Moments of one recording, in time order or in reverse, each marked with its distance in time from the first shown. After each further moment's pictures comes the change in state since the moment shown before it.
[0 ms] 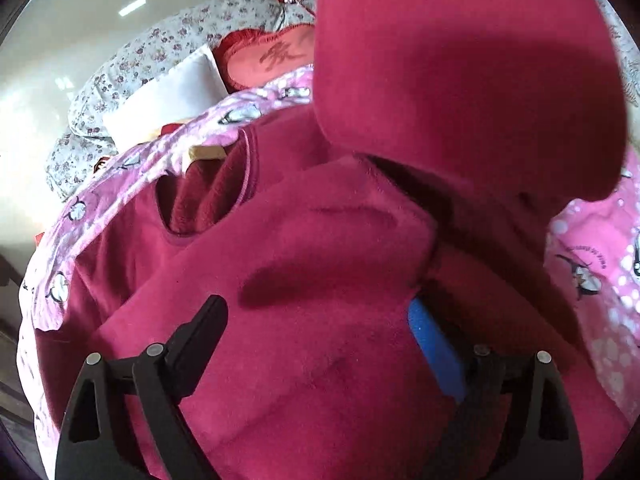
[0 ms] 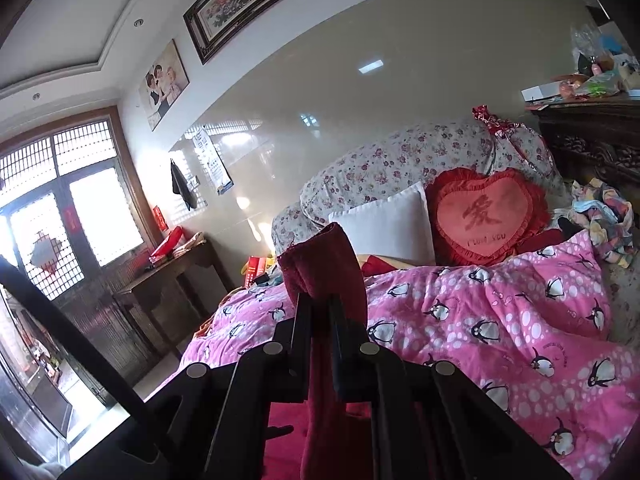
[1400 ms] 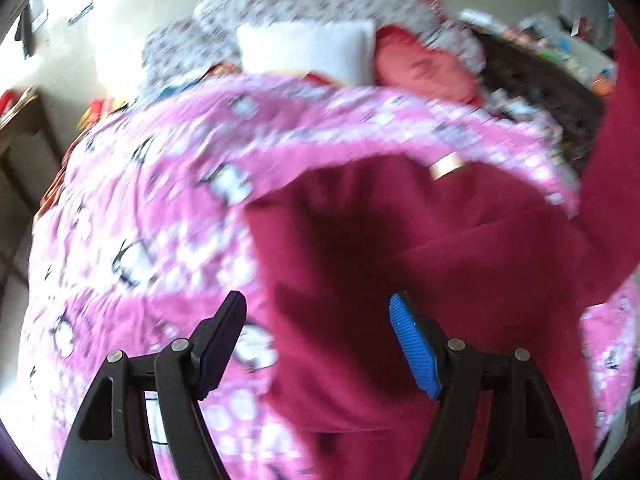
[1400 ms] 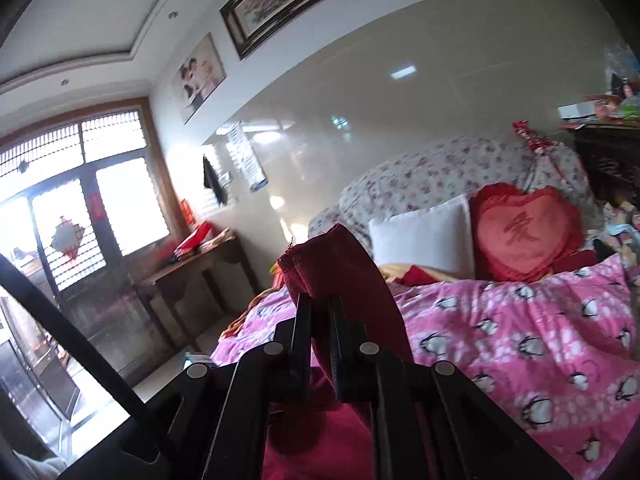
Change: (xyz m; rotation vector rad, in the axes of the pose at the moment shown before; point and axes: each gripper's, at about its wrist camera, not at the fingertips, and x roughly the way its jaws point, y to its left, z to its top) left arm -0.050 0.196 -0.055 -0.473 0.080 0.056; right arm 0.019 0.073 0.002 -0.064 -0.004 0.106
